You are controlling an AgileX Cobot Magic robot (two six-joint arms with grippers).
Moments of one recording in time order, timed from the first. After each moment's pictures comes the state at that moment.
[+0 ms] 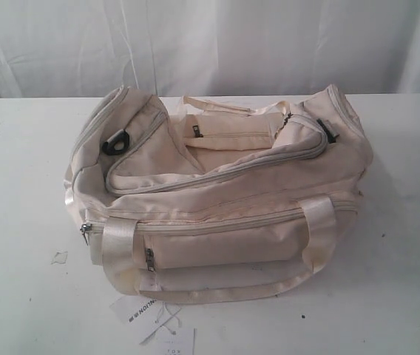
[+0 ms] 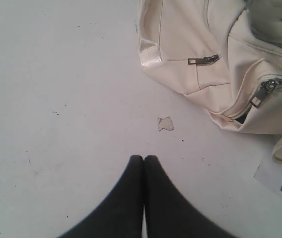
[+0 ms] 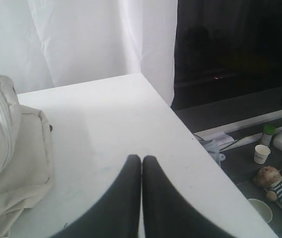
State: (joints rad) left arm 0.01 0.29 -0.13 -0.24 0.42 0.11; right arm -0.34 0.37 -0.25 0.22 0.18 -0.15
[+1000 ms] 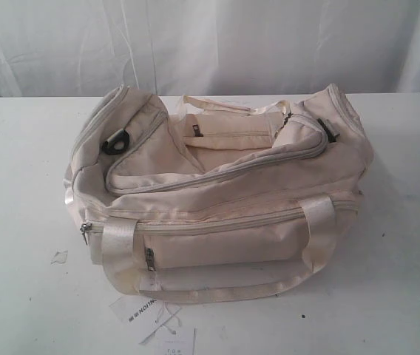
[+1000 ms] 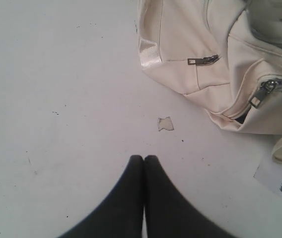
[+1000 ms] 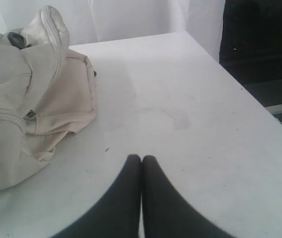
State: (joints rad) left arm 0.01 0.29 -0.13 -0.24 0.42 0.11; right arm -0.13 0.01 0.00 0.01 0.34 0.09
